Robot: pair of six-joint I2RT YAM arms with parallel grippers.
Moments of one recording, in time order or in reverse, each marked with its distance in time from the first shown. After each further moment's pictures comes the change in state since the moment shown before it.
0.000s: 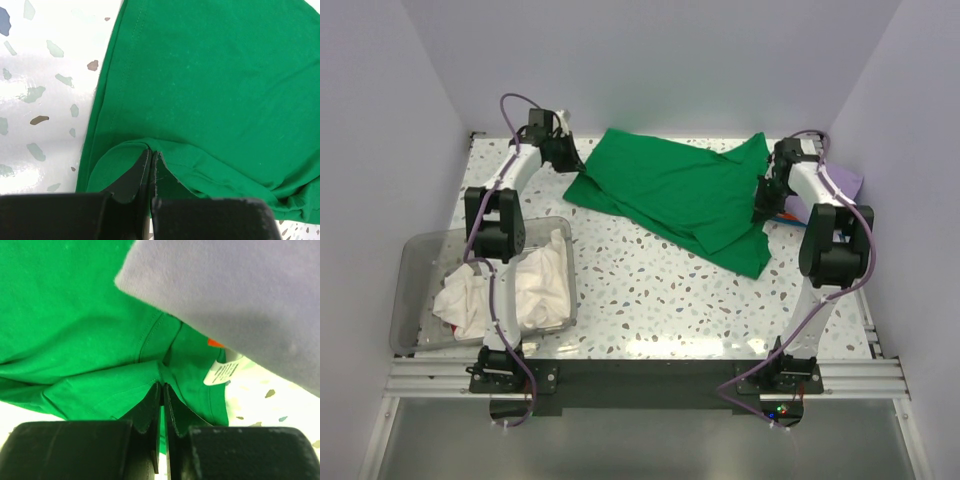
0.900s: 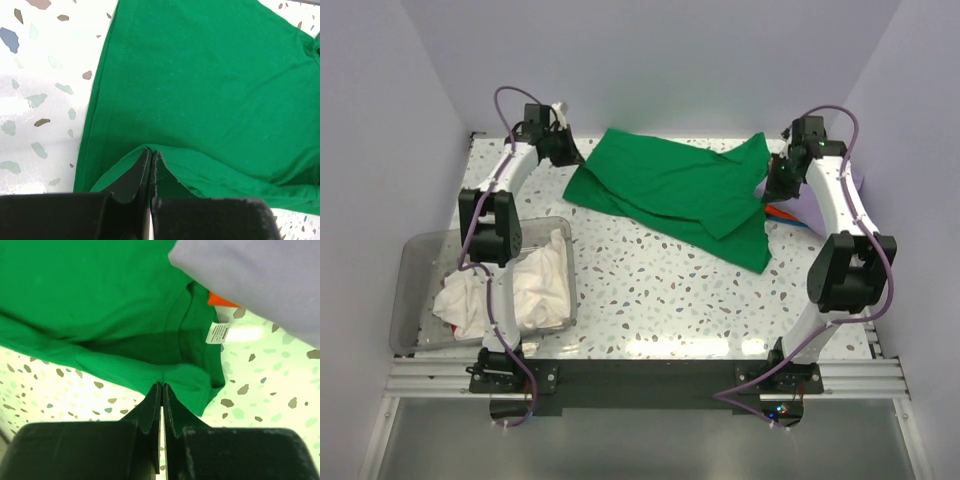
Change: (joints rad) left arm 0.000 -0.073 -0.043 0.037 0.002 0.005; right arm 0.000 -0.213 0.064 -0.121 0.008 0.008
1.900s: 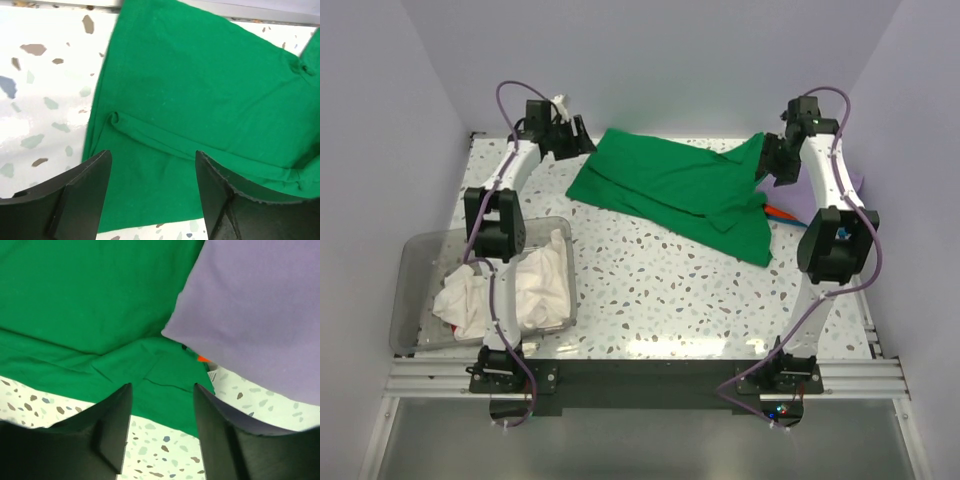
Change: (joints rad) left arm 0.000 0.079 0.105 0.076 0.043 0.002; right arm 0.000 0.243 0.339 -0.076 0.063 0.002
